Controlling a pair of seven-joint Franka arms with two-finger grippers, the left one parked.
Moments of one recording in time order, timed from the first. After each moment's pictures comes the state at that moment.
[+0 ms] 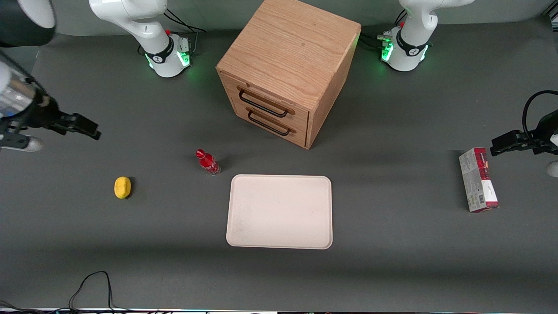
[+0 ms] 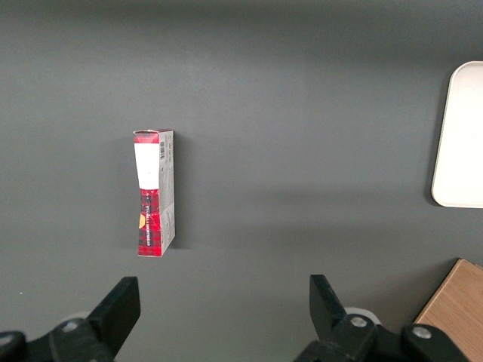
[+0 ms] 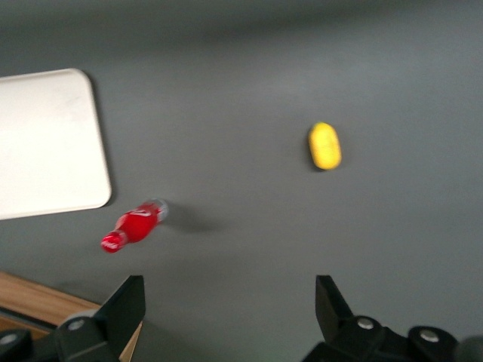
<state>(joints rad) 0.09 -0.01 0.02 -1.66 0.01 1.65 0.25</state>
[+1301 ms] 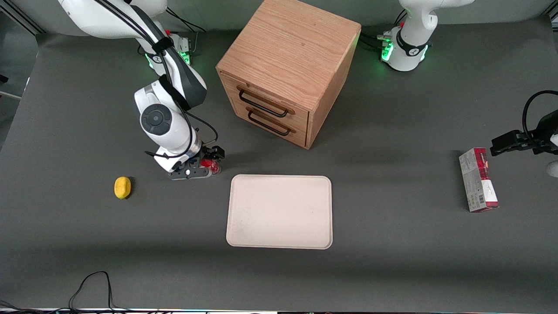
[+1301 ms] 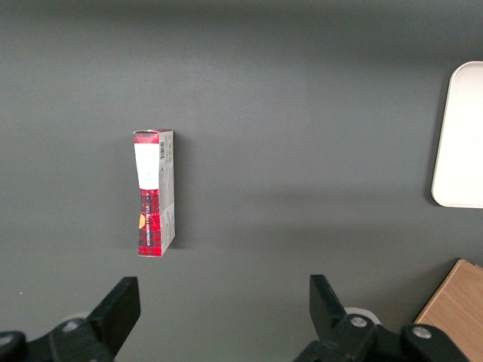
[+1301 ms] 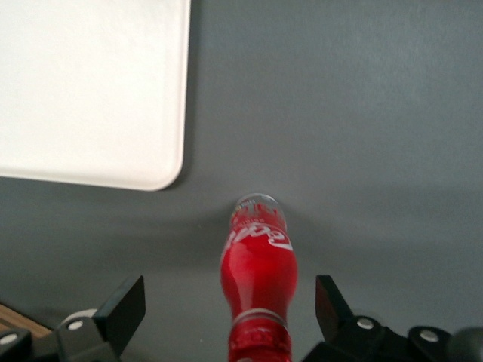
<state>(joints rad) 0.12 0.31 0.34 -2.00 -0.10 2.21 0.46</state>
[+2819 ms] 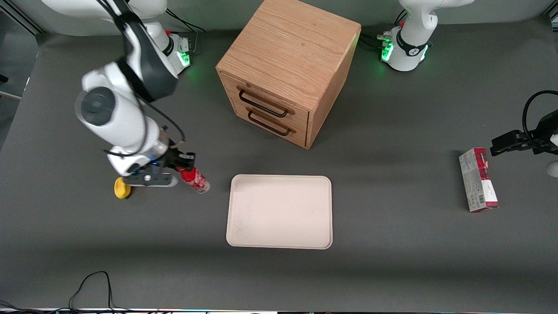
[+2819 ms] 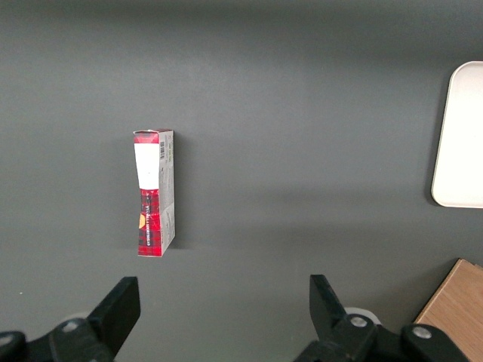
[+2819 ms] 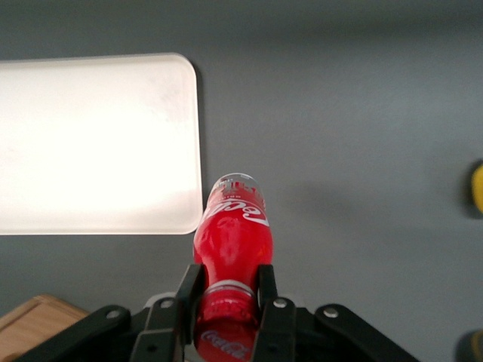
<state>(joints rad) 0.06 0.27 0.32 -1.60 -0.04 1.87 0.47</state>
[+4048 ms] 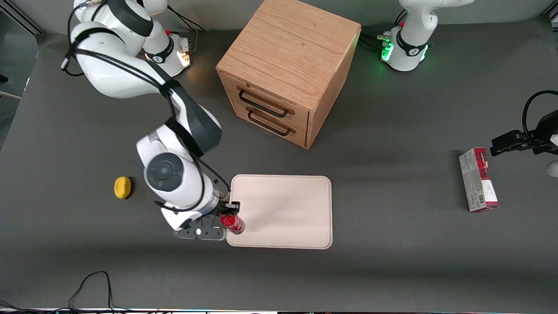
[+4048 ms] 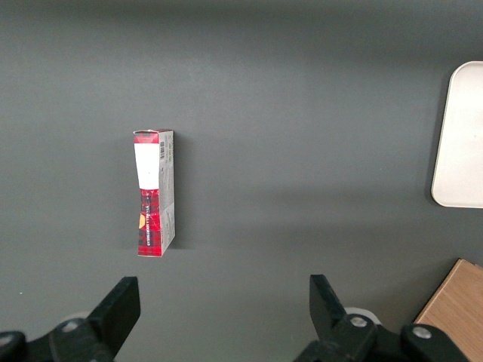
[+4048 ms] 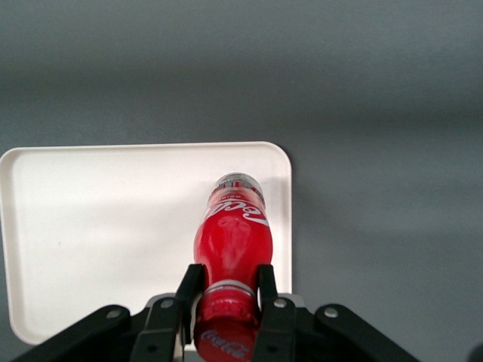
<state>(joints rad) 0.16 0.99 0.62 -0.83 -0.50 1.79 0.68</state>
